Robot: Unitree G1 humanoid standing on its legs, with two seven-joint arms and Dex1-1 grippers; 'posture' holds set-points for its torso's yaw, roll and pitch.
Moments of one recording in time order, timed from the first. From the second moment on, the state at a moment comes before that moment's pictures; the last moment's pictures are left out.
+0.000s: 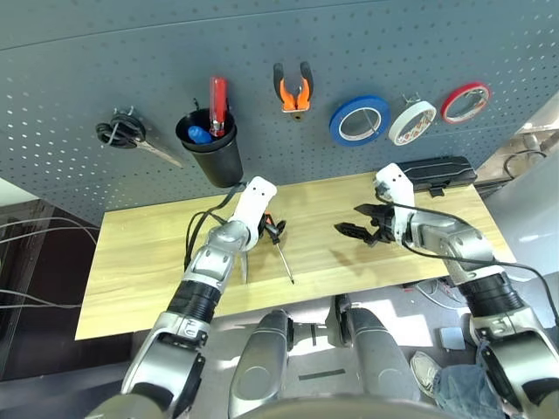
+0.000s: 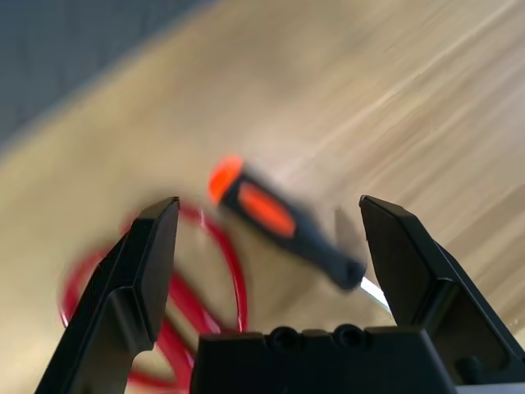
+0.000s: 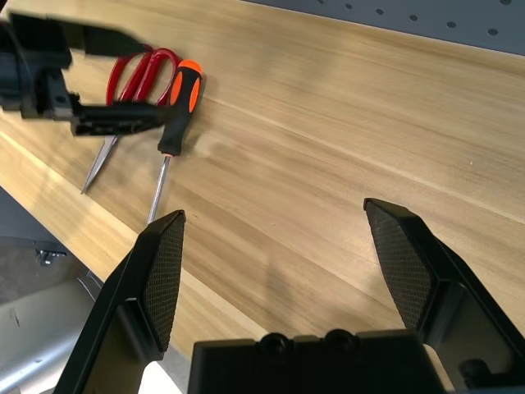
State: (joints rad) left arm -0.44 0.22 -0.09 0.37 0.07 0.73 -0.29; right arm -0.45 -0.41 0.19 0.14 0.26 0.70 0.73
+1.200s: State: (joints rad) left arm -0.59 0.06 -0.06 0.67 0.02 0.74 -0.13; right arm -0.43 -0.37 0.17 0.17 0.25 0.69 0.67
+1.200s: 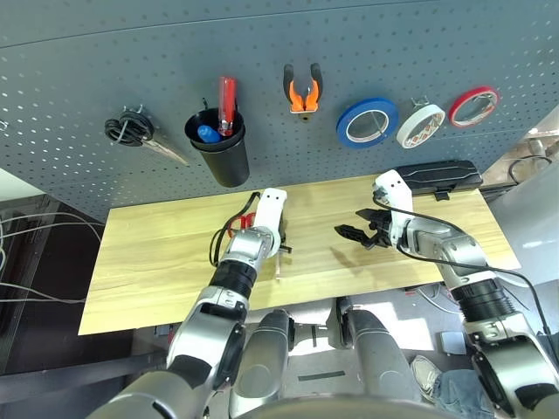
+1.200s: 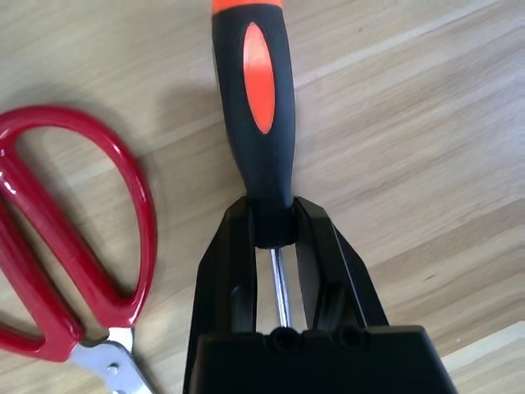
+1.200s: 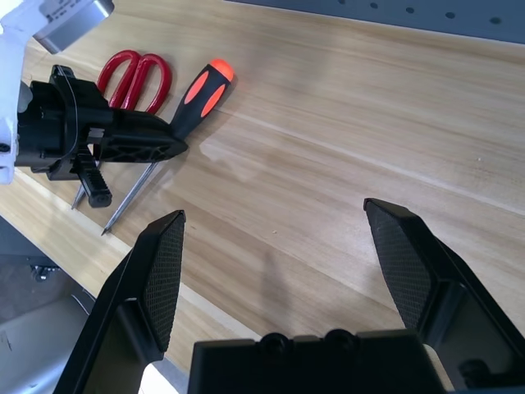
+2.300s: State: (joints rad) left arm -0.46 0.22 0.14 -0.57 -0.29 0.35 -0.27; right arm -0.62 -0.30 0.21 0.06 0.27 0.51 0.89
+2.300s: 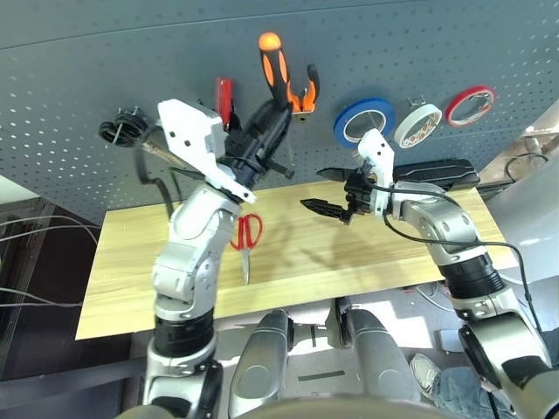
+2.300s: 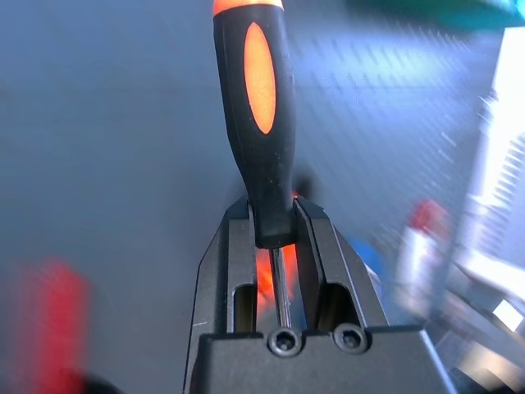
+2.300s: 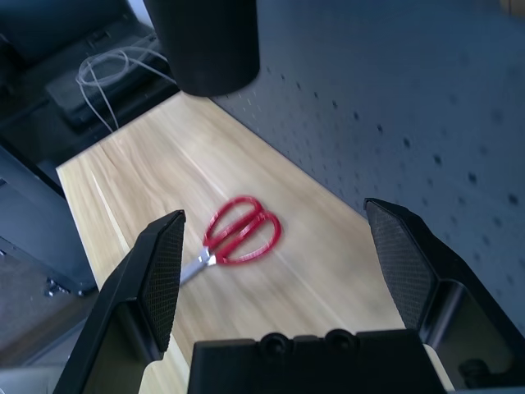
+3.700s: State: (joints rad) left arm -0.47 0.50 0.01 -0.55 -0.35 0.48 -0.47; right arm -0.55 -0.37 0.18 0.18 0.22 0.39 0.88
